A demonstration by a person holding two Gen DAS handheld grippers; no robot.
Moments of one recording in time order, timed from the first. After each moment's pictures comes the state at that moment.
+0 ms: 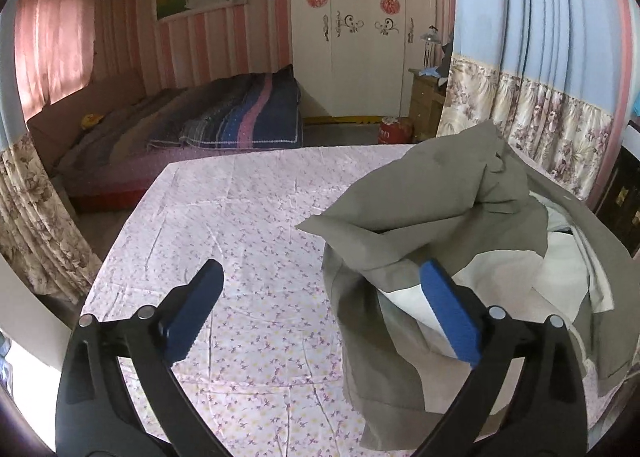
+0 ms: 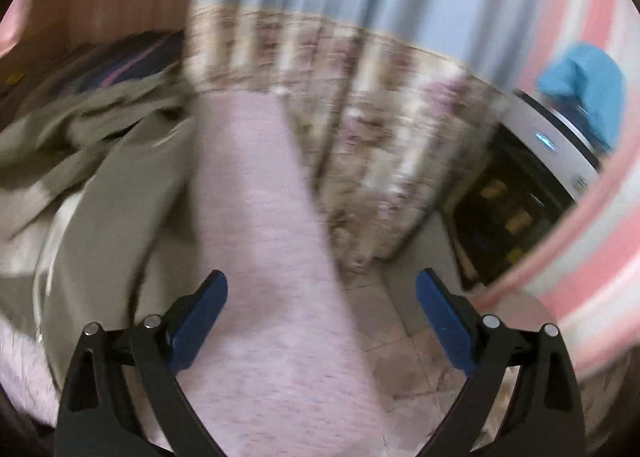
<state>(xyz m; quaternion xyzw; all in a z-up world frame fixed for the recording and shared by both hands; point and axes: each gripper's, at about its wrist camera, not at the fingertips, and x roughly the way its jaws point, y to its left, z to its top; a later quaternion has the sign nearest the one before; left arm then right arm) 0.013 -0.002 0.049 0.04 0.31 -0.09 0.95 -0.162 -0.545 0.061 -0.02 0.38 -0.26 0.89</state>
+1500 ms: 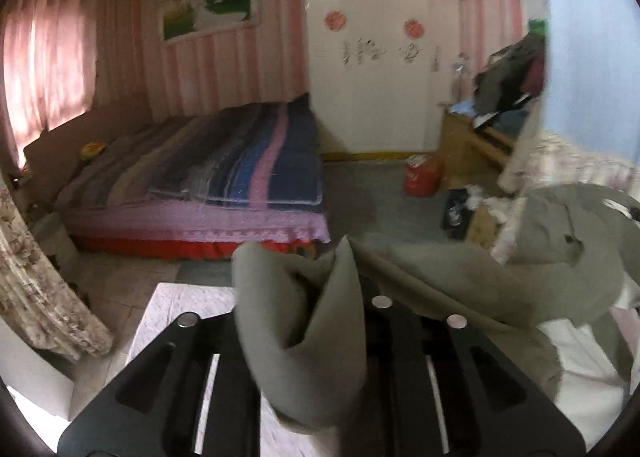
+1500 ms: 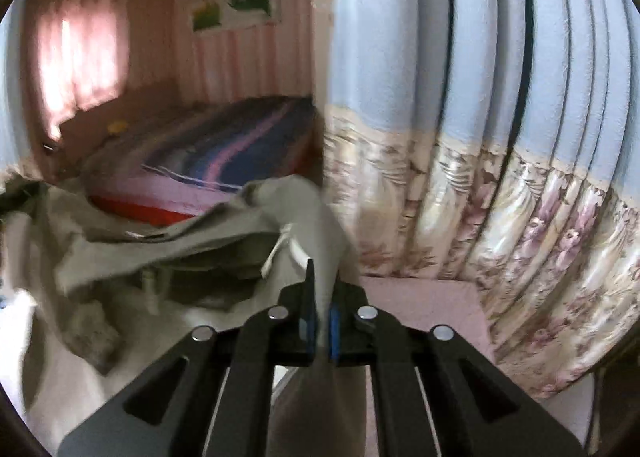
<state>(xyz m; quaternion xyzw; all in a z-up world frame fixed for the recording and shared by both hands) 0.310 0.001 0.111 0.04 0.28 -0.06 0.96 0.243 -0.481 0.102 0.00 0.30 -0.01 0.95</state>
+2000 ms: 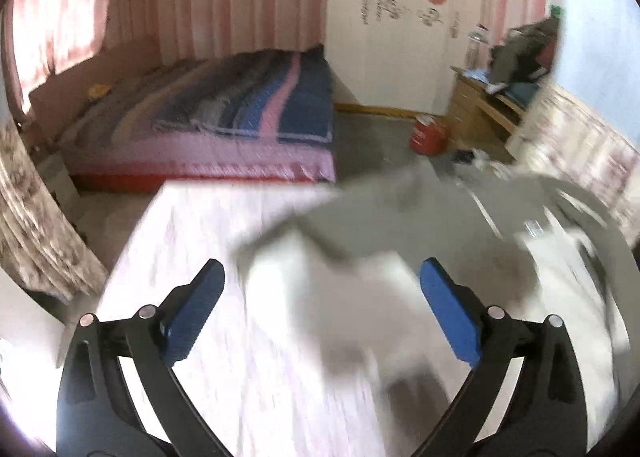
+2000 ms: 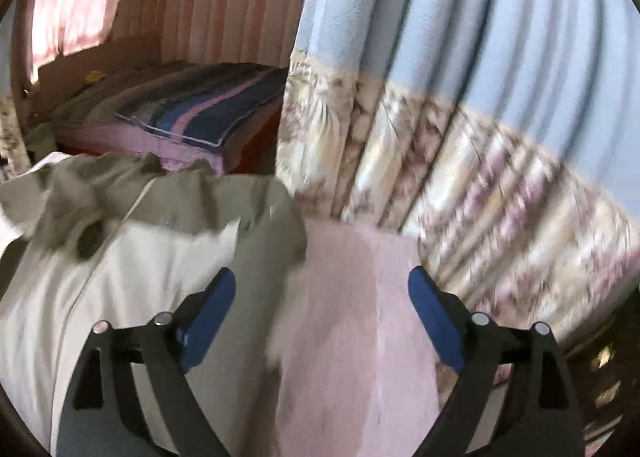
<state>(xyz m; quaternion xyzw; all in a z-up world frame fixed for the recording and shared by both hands) 0.213 0.037 0.034 0.00 0.35 -0.06 0.93 0.142 -0.506 0.064 -0.07 0.33 -0.04 0.94</state>
